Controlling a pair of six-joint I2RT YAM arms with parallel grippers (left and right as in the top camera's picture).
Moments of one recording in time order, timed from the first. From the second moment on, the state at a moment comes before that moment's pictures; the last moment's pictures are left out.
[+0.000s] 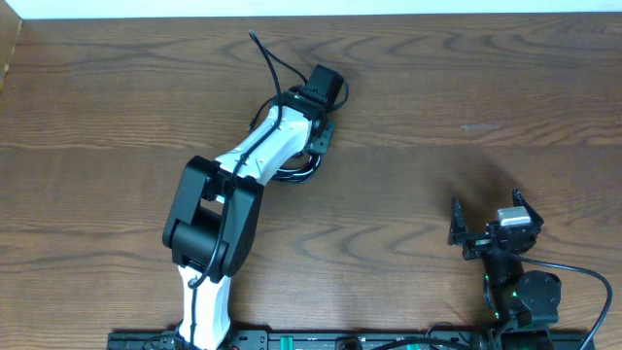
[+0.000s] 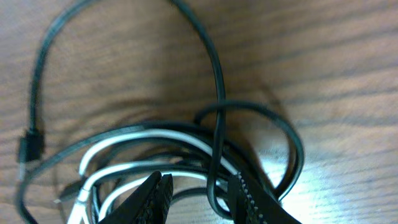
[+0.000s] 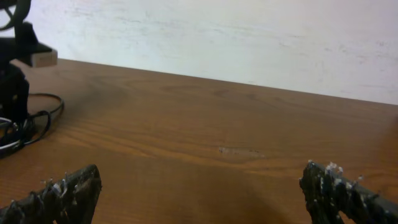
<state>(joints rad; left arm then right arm) -0.46 2.09 1.51 -0.69 -0.20 -0.12 0.08 0.02 0.01 -0.07 -0.03 -0.07</state>
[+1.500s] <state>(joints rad) -0.47 2.07 1.38 -0.50 -0.21 -0.15 0.08 0.02 0.01 -0.07 -0.03 -0.07</state>
